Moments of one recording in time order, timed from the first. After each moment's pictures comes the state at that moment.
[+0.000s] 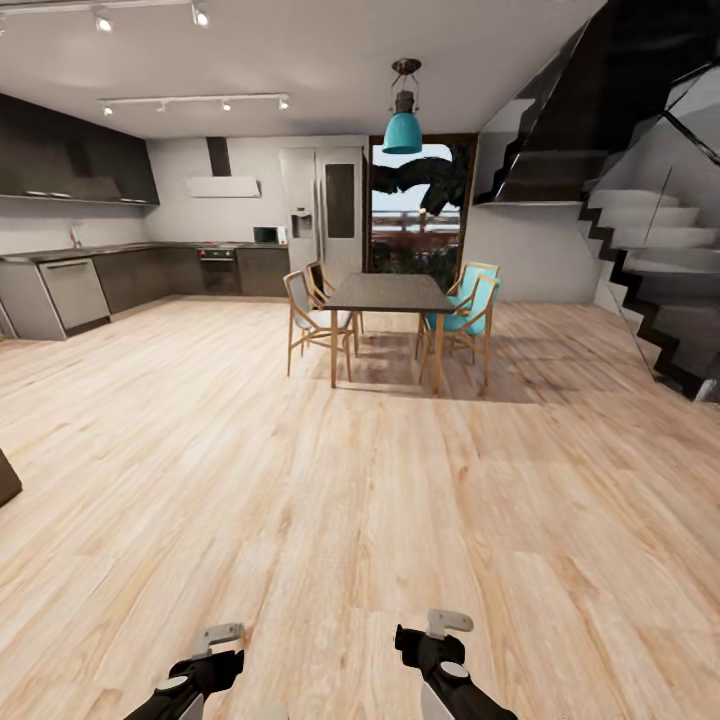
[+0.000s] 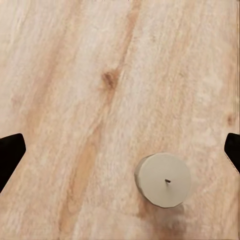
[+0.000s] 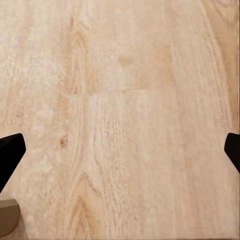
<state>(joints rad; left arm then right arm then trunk) -0.49 0.05 -0.07 -0.22 0.21 -0.03 0.08 -0.47 0.17 0.29 -0.33 -0.37 -0.07 -0.26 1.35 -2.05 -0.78</state>
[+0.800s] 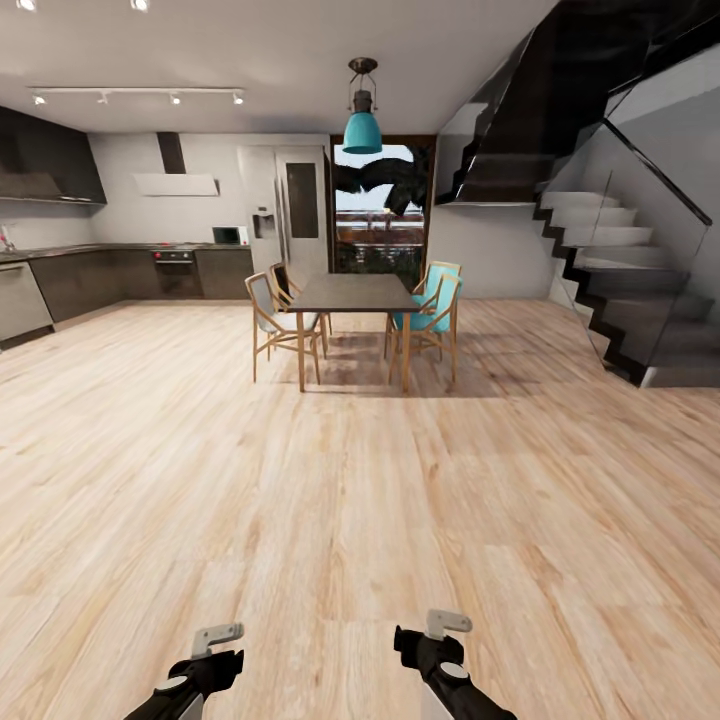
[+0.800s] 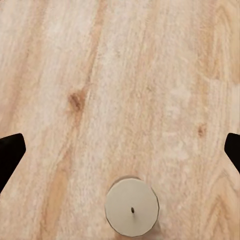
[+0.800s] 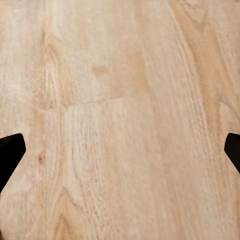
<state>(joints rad) -0.49 0.05 -0.07 -0.22 0.21 -0.03 0.08 -0.47 0.17 0.29 -0.32 -0.37 -0.07 -0.25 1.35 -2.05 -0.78</state>
